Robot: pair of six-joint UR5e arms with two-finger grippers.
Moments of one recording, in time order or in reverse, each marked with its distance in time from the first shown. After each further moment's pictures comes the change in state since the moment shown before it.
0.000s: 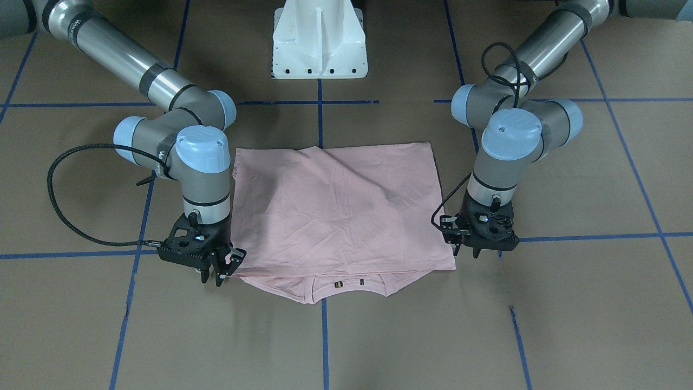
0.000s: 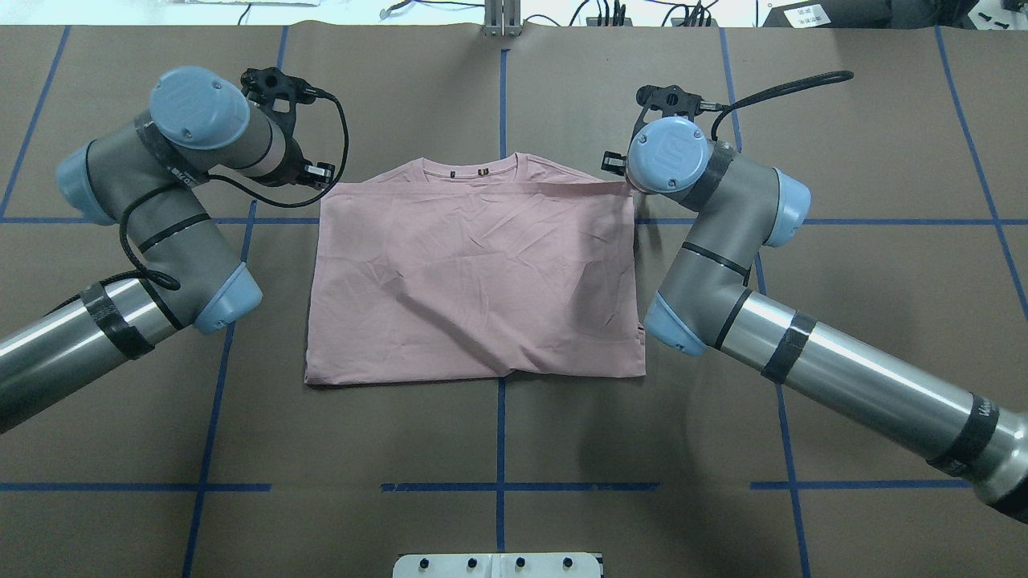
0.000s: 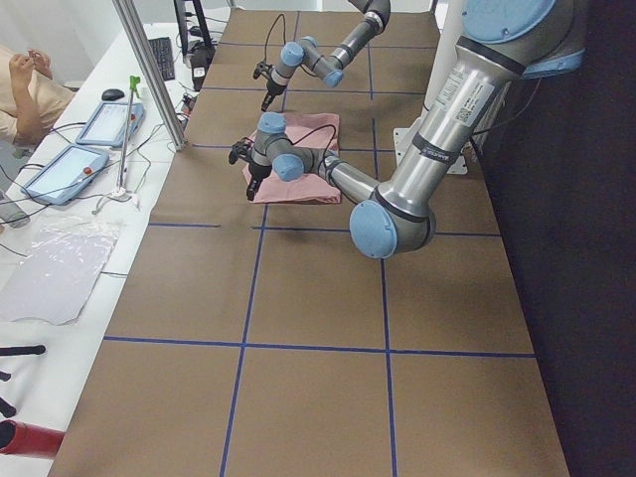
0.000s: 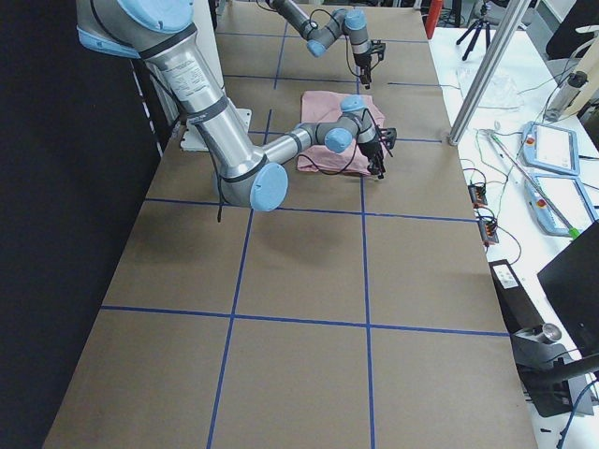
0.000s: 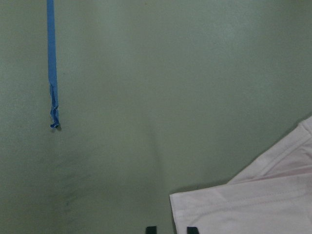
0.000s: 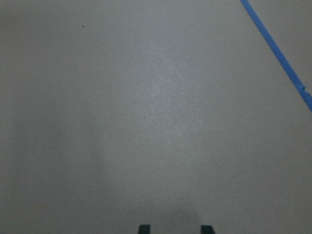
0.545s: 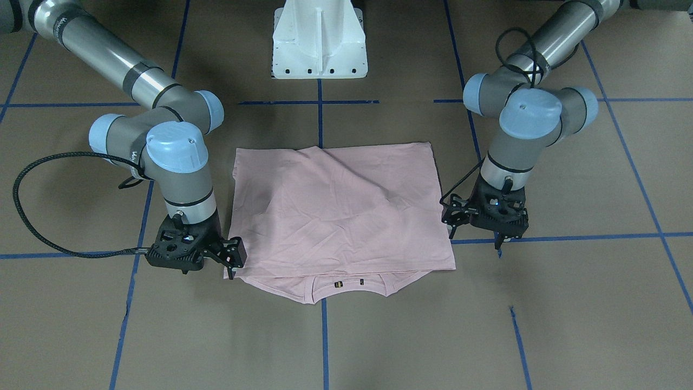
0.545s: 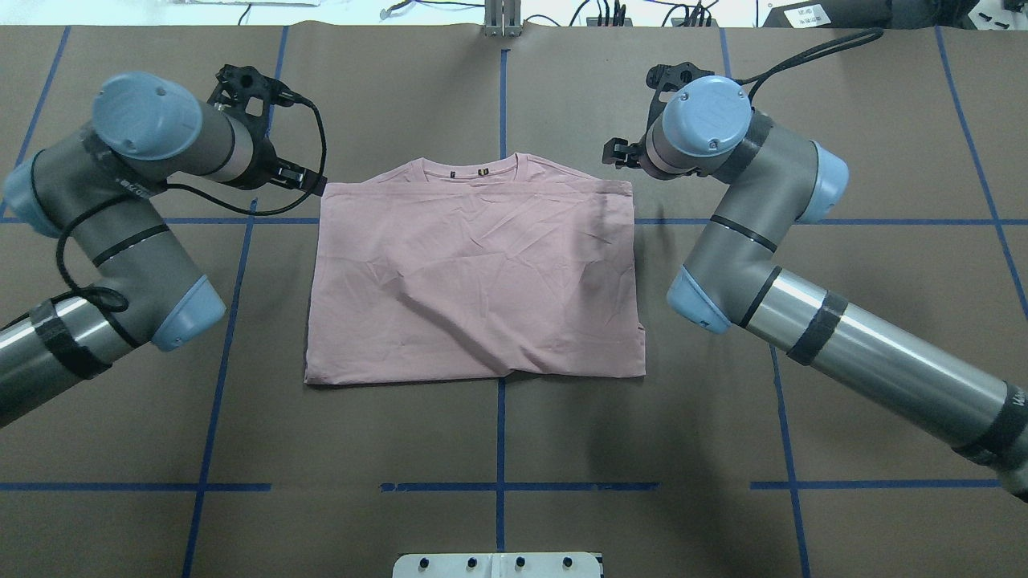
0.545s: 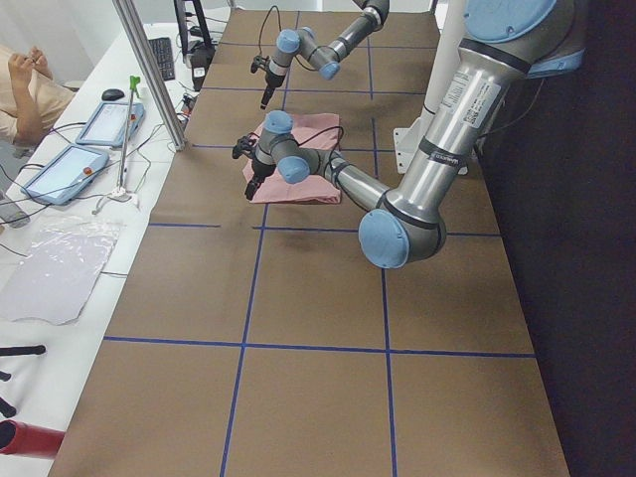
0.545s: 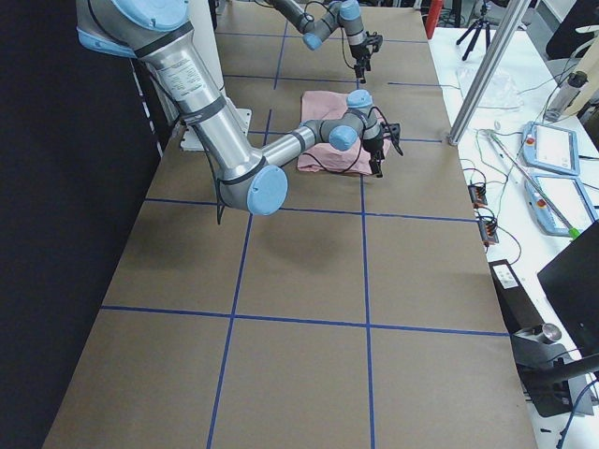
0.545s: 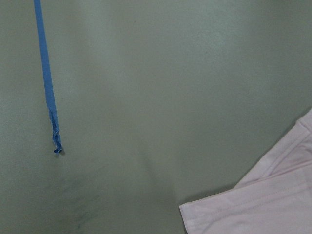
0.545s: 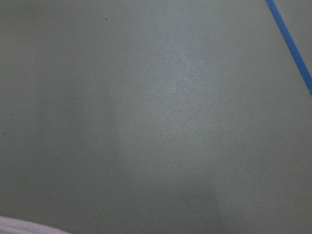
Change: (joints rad) left arm -0.008 0.117 -0.173 -0.029 -0.021 0.073; right arm 0.047 -0.049 0.109 -0.003 0.148 -0.108
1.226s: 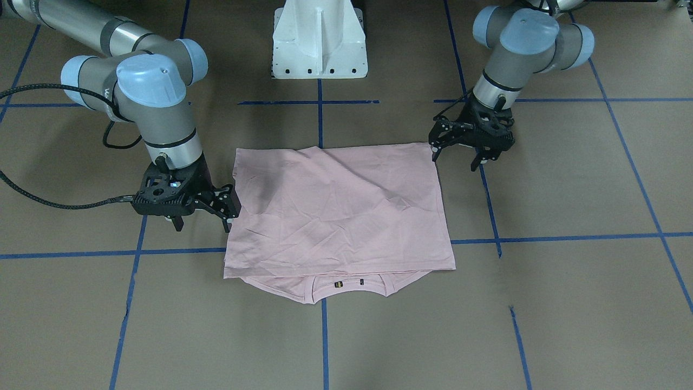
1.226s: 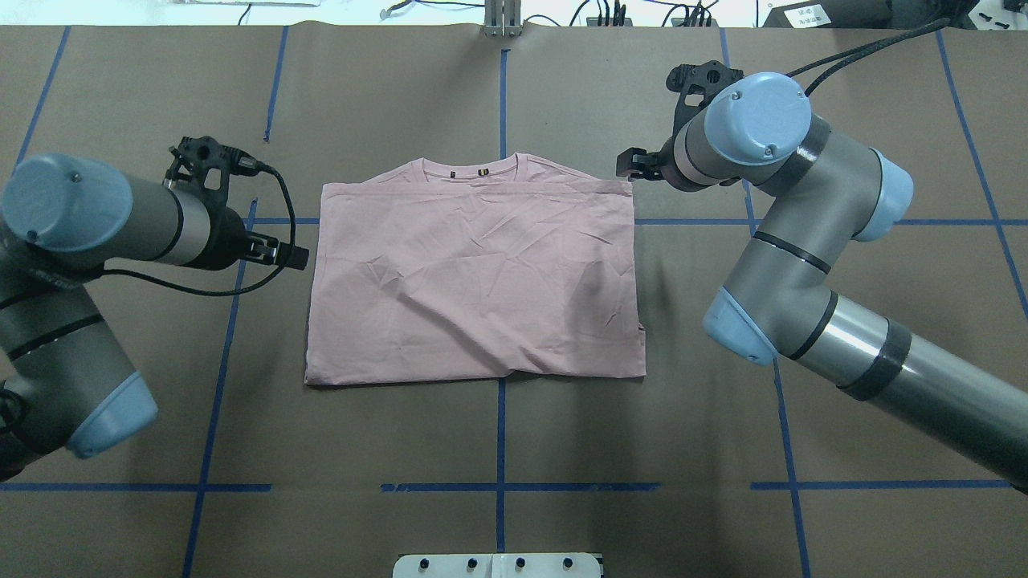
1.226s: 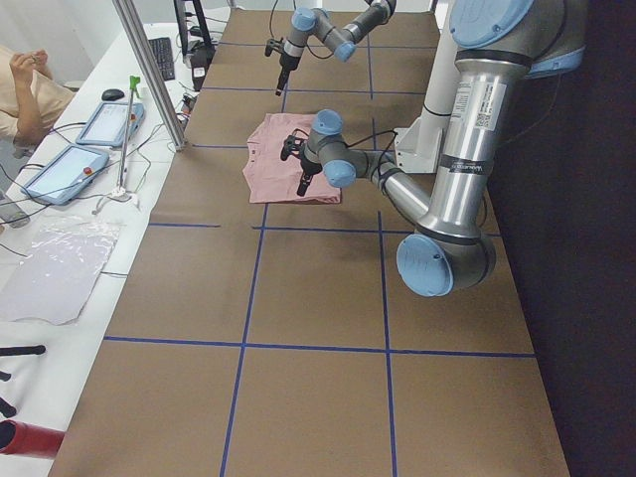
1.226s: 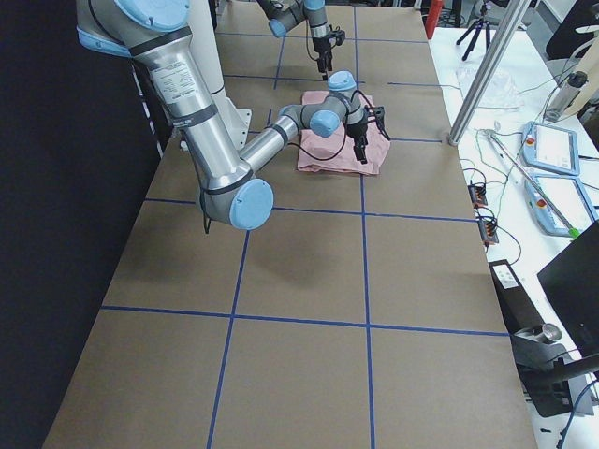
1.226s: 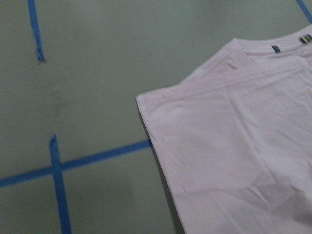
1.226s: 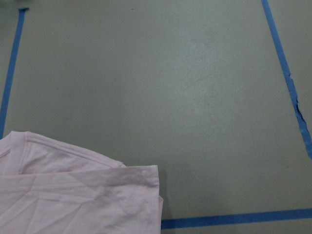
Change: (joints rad) left arm 0.212 0.248 -0.328 0.001 0.020 -0.301; right arm -0.028 -0.103 0.288 -0.164 0.021 -0.028
